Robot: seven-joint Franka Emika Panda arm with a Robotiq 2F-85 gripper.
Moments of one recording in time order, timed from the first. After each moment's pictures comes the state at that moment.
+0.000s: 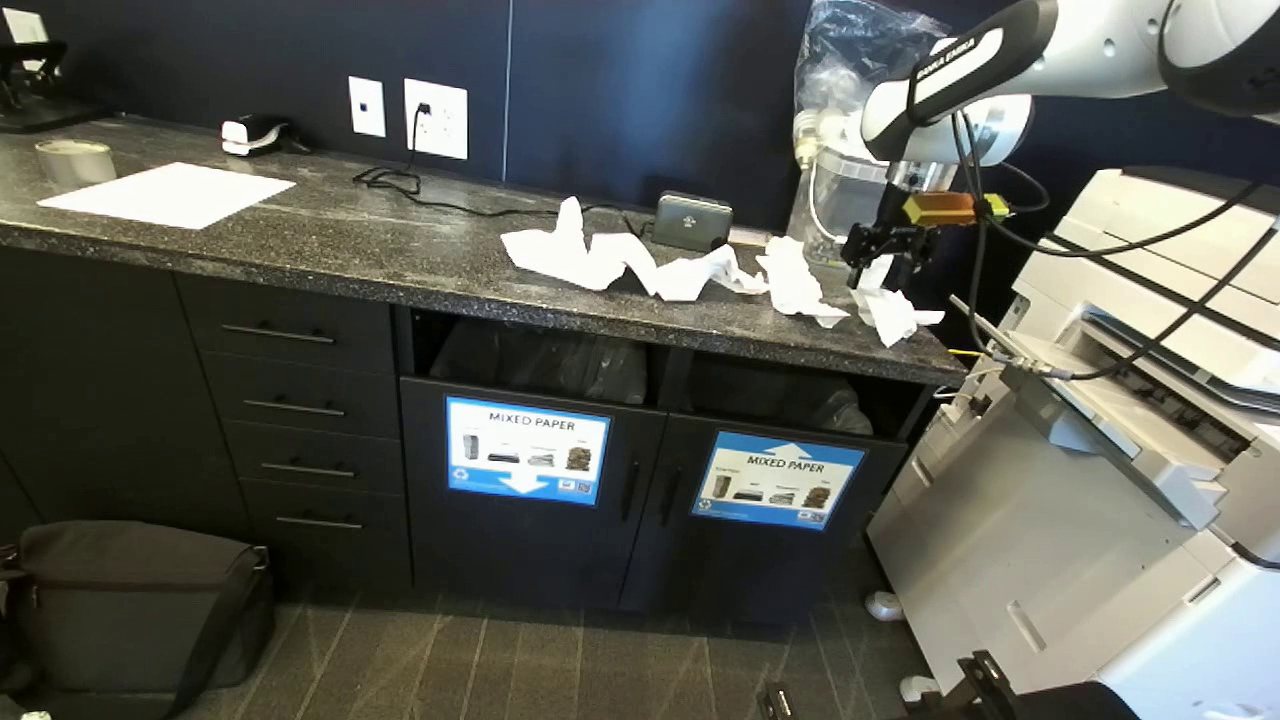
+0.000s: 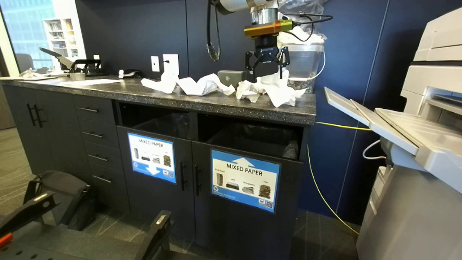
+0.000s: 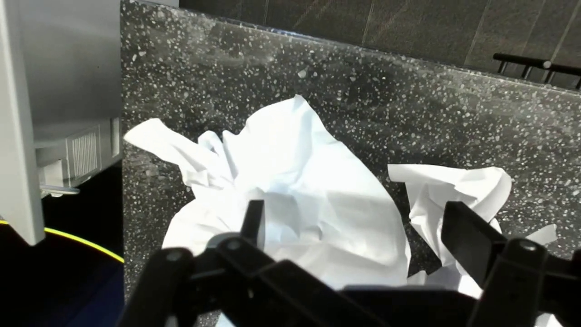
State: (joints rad) arm -0.18 0.69 -0.09 -1.31 -0.09 2.12 -0.23
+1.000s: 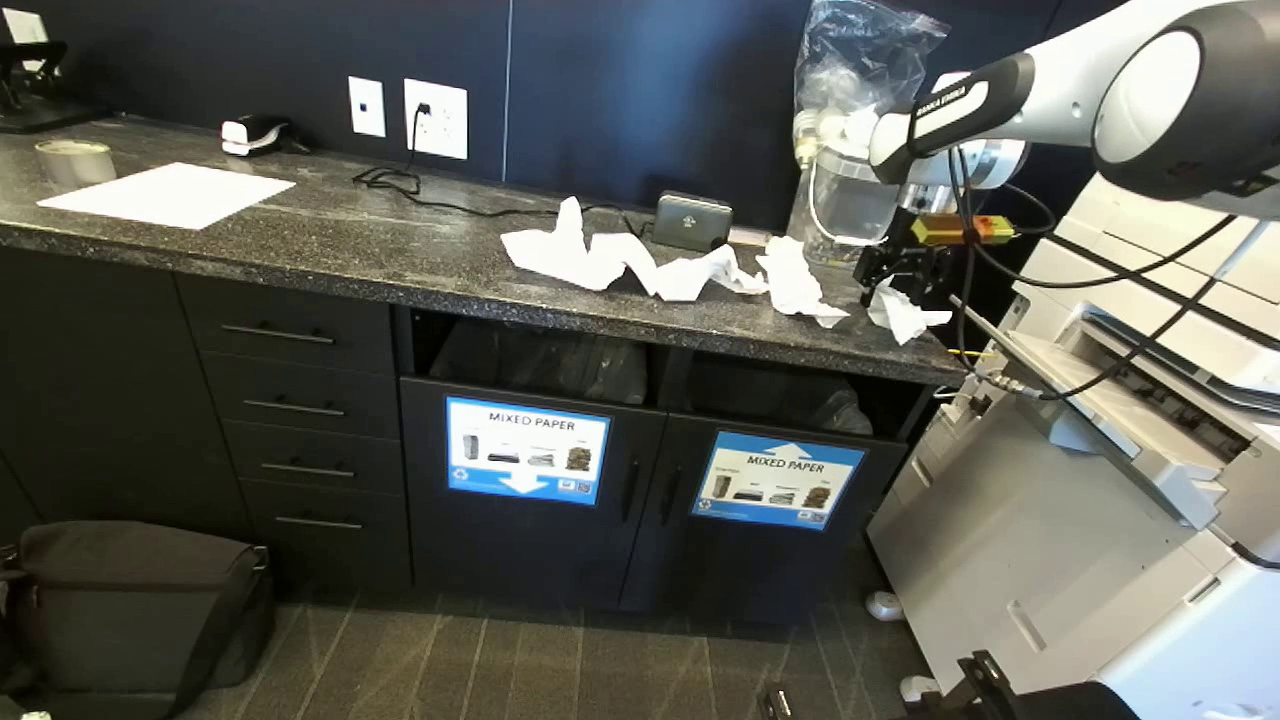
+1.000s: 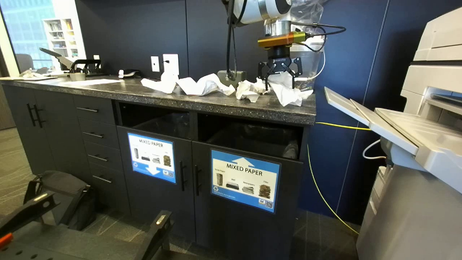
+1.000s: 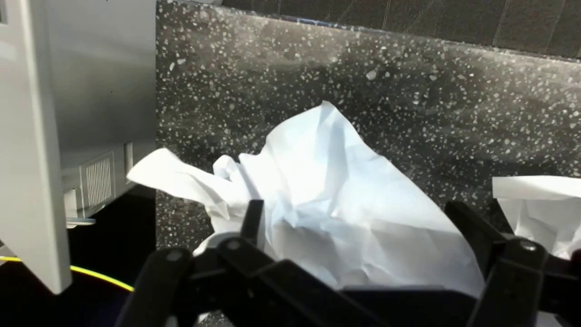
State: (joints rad) arm -0.24 0.86 -0.09 -1.08 -0.09 2.01 -0.24
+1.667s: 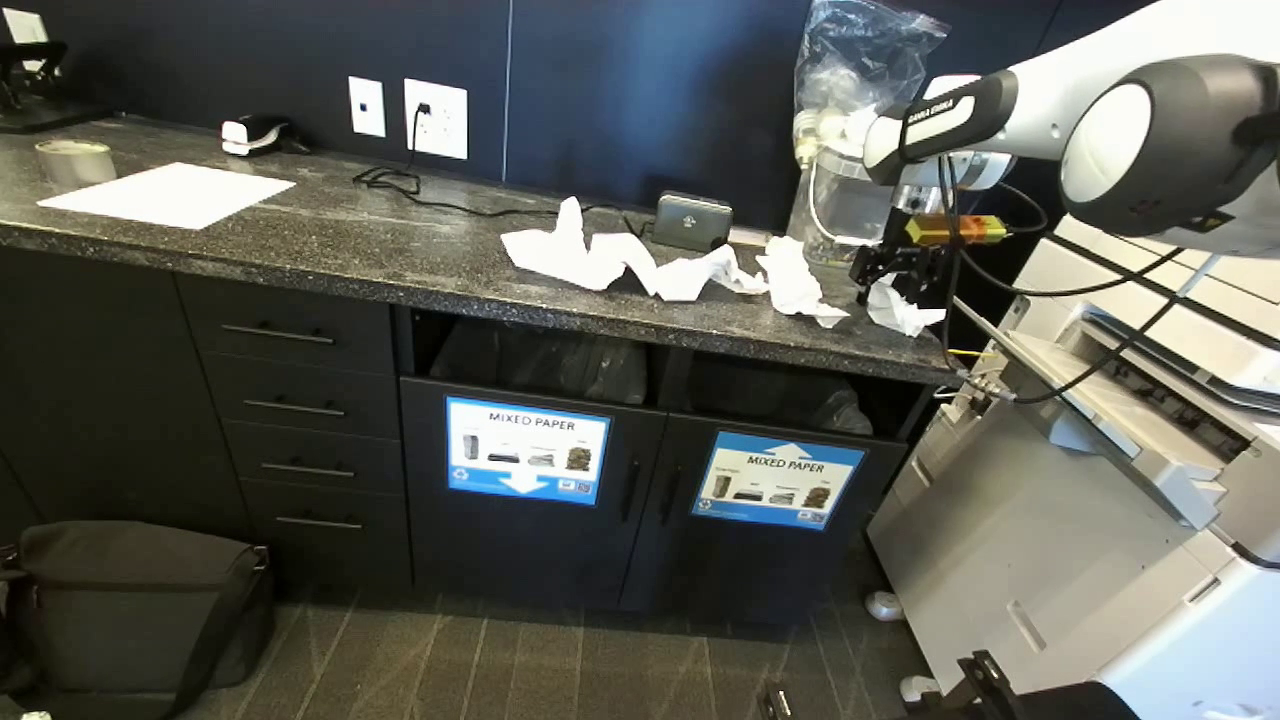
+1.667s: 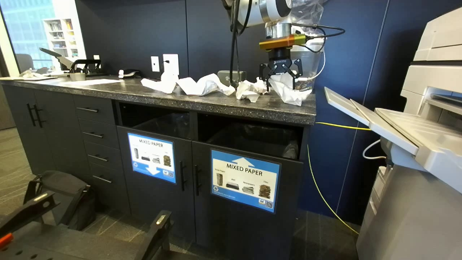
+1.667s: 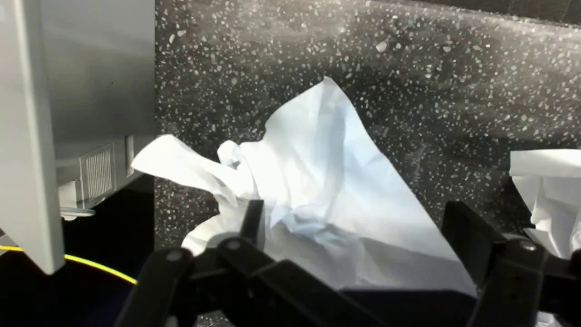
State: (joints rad) arm -0.25 0.95 -0.09 -0.94 -0.09 1.96 -0.24
